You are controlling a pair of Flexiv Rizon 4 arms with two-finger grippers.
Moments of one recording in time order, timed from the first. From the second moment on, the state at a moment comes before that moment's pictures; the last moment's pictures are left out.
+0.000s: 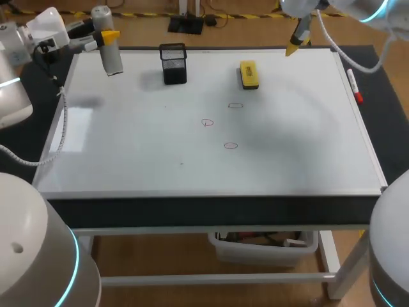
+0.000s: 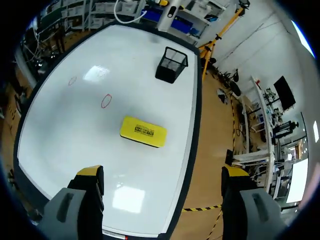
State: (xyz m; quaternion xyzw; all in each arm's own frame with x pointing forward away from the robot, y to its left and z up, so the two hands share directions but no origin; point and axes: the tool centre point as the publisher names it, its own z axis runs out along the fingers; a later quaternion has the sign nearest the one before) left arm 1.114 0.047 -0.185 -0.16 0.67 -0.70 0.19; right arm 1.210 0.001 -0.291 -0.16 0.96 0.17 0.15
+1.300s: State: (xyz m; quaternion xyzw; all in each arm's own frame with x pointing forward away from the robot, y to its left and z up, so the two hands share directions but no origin) left arm 1.114 0.047 -0.185 -0.16 0.67 -0.70 0.19; right arm 1.189 0.041 -0.345 -0.61 0.79 -0.02 -0.01
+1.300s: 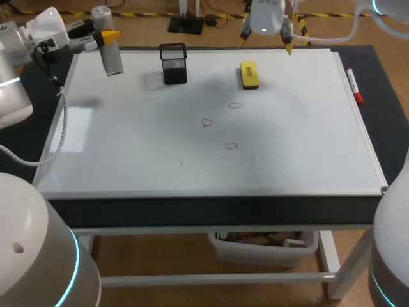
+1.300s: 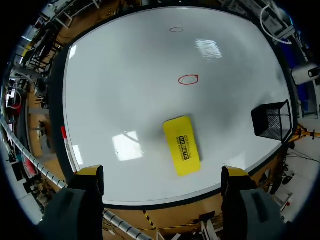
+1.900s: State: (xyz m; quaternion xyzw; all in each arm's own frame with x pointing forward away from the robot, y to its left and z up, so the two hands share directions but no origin) left arm 1.114 0.047 -0.185 -0.16 0.67 -0.70 0.19; right arm 1.175 0.065 -0.392 -0.68 0.73 0.03 -0.01
